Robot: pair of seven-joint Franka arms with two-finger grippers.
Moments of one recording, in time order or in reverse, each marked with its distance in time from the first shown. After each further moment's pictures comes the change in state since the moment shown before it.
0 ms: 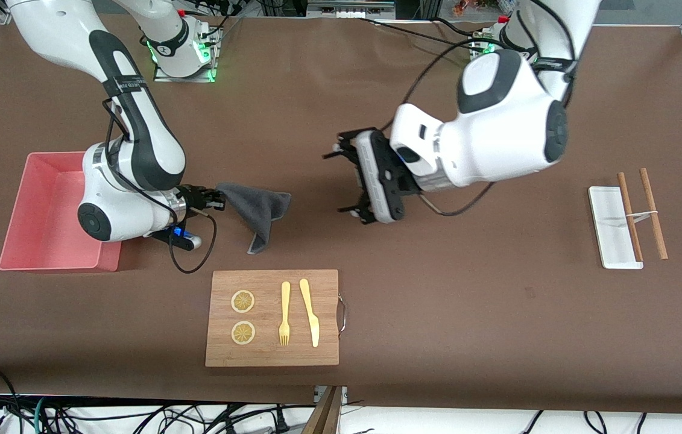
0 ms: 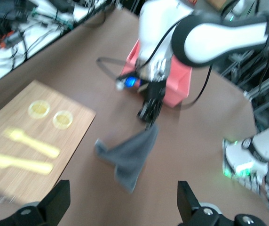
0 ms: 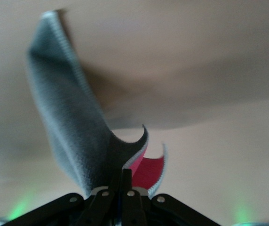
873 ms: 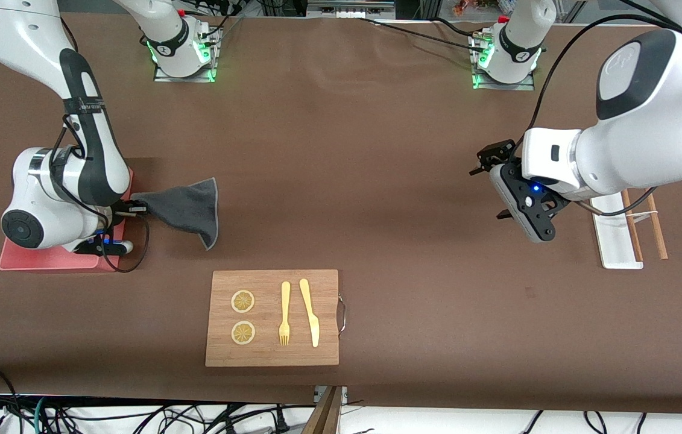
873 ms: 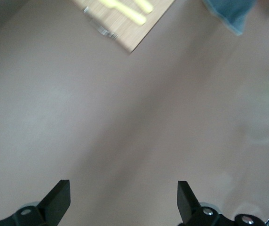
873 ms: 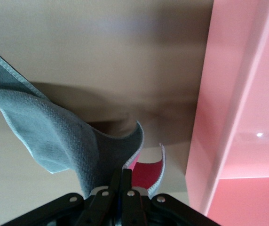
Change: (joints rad) left arm 0.208 -0.112 -0.006 -0.011 0.506 -0.392 -0.240; right arm -0.012 0.003 -0.215 0.010 -0.260 -0.004 -0.362
